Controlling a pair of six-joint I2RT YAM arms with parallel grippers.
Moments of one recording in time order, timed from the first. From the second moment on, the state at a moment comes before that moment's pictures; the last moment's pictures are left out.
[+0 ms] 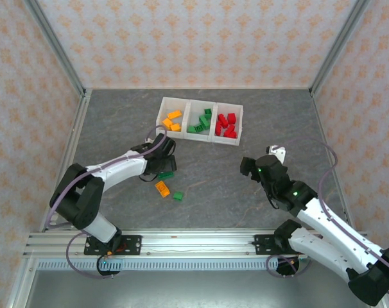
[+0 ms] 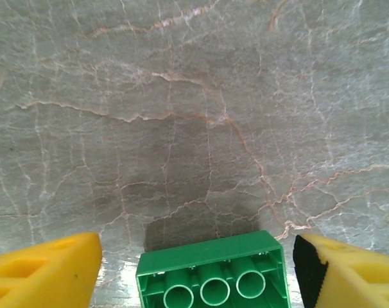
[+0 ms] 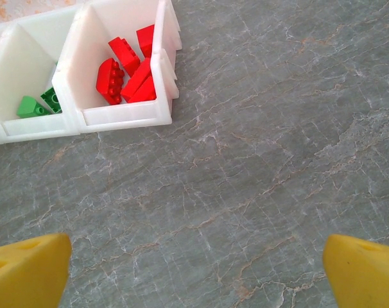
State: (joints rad) left arm -0.51 1.57 0.92 -0.56 -0.19 -0.73; right arm 0.63 0.75 0.63 -0.60 0.45 0.67
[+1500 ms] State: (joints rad) left arm -0.57 1.66 1.10 -0.59 -0.21 -0.76; right arm 0.63 0.70 0.63 -0.60 0.48 0.68
